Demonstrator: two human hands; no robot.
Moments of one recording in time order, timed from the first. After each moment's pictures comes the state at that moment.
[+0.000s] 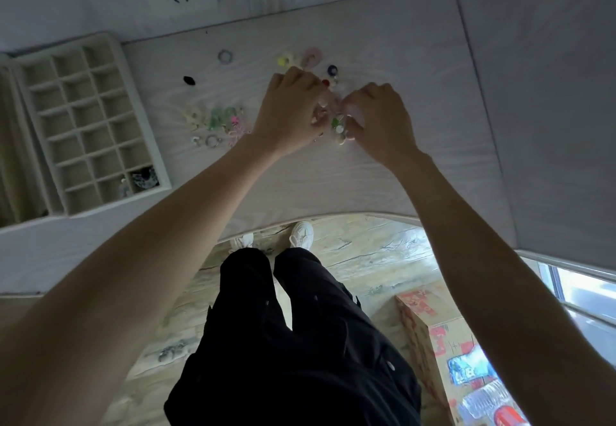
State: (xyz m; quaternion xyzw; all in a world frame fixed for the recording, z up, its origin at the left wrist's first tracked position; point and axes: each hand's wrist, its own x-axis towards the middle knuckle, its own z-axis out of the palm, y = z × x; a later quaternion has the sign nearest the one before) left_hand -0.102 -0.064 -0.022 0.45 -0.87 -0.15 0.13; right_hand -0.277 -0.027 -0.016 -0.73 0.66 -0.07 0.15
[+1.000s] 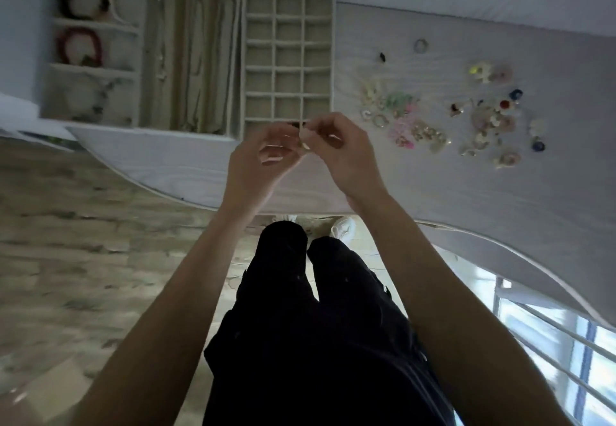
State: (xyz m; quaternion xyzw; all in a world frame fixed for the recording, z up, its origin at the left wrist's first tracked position) left_hand 0.140 0.080 0.023 0.65 -0.40 -0.50 0.41; right_hand 0.007 0.032 0.034 -0.48 0.57 -0.28 0.61
